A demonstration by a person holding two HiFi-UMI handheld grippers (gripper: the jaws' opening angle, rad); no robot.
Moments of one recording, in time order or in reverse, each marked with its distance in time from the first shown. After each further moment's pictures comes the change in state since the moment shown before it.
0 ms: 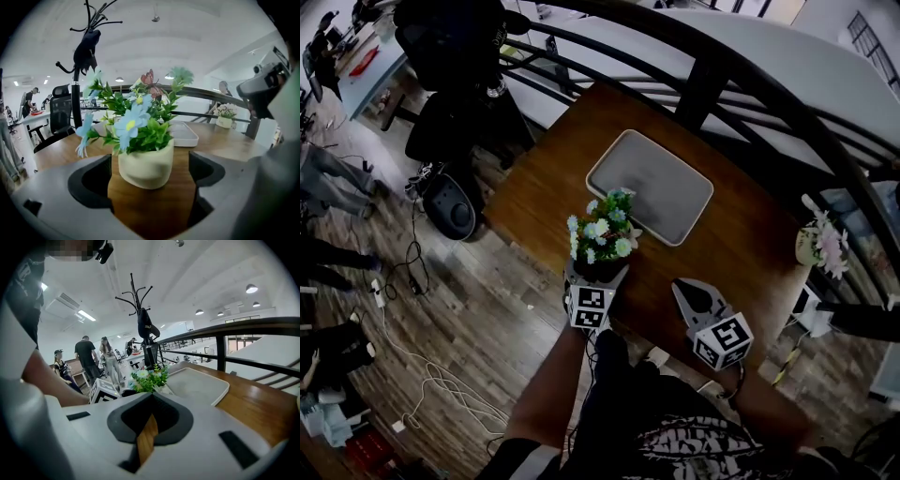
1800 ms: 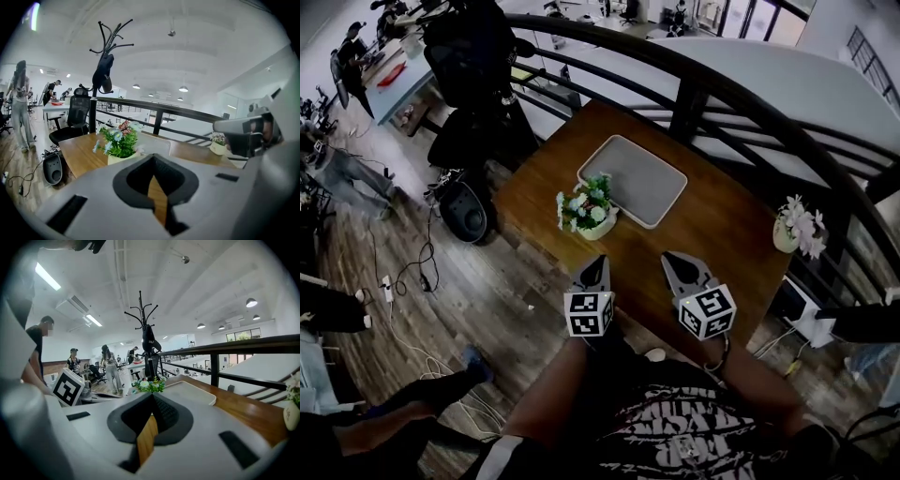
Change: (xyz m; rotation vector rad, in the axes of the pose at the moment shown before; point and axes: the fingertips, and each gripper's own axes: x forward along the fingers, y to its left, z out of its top) left arm -0.111 -0.099 0.060 -0.219 -0.090 0.115; right arm -0.075 -0.004 0.017 -0.074 -0.133 -0.005
